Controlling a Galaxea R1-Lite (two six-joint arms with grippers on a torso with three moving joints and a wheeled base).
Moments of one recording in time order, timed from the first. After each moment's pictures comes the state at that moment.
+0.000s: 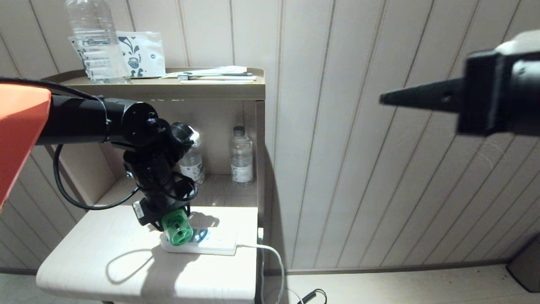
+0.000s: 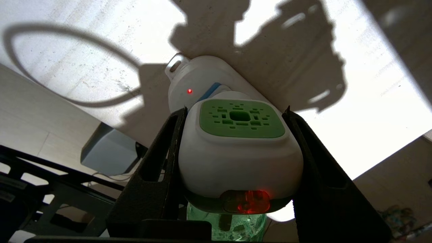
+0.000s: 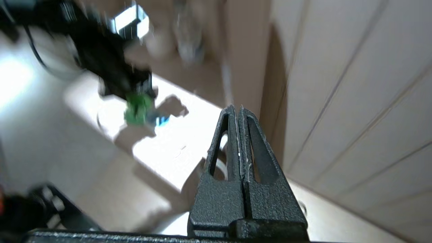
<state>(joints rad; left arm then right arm) -0.39 2.07 -1.69 1.00 0.11 -1.02 0.84 1.38 -1.49 0.39 -0.24 0.20</state>
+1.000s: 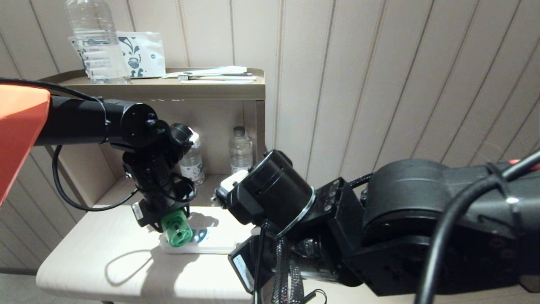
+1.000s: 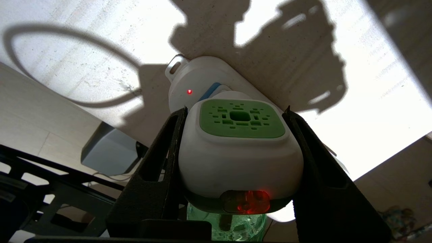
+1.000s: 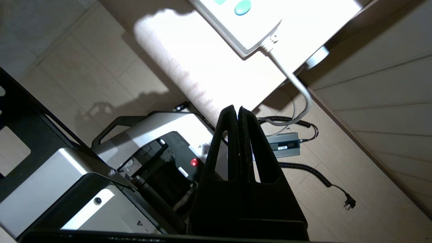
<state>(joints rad) -0.39 2.07 -1.68 1.00 0.11 -1.02 1.06 1.91 -1.48 0.39 -0.21 0.22</state>
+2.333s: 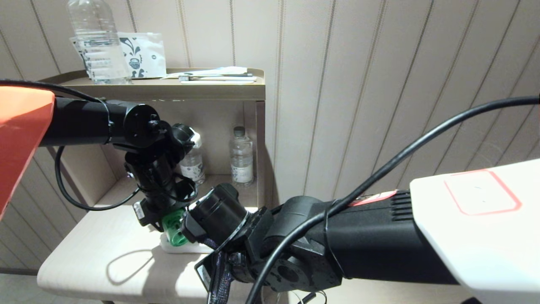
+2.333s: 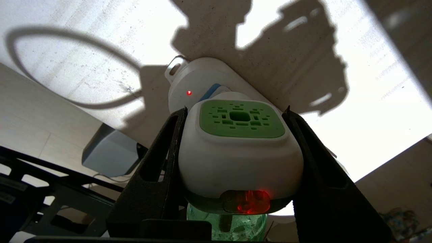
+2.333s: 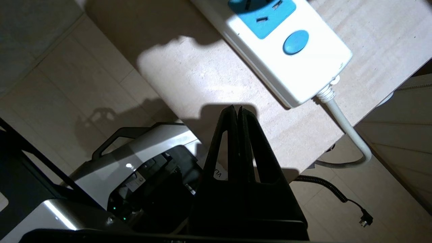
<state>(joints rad) -0.39 2.09 -1.68 0.99 0.11 -1.02 1.05 2.18 -1.64 0.30 -0.19 0.22</state>
